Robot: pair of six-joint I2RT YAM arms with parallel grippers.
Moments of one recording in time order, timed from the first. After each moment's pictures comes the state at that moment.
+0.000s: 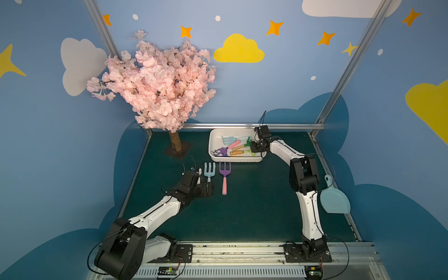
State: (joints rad) left arm -0.39 1.21 0.53 -0.14 0.08 -0.43; right arm 0.37 2.36 1.97 -0.52 -0.01 0.15
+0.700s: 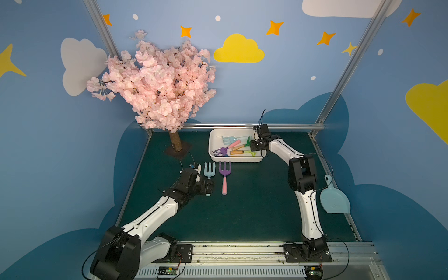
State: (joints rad) left arm -0.39 1.15 0.58 -0.19 0.08 -0.43; right arm 0.37 2.36 1.99 -0.53 0.00 0.09
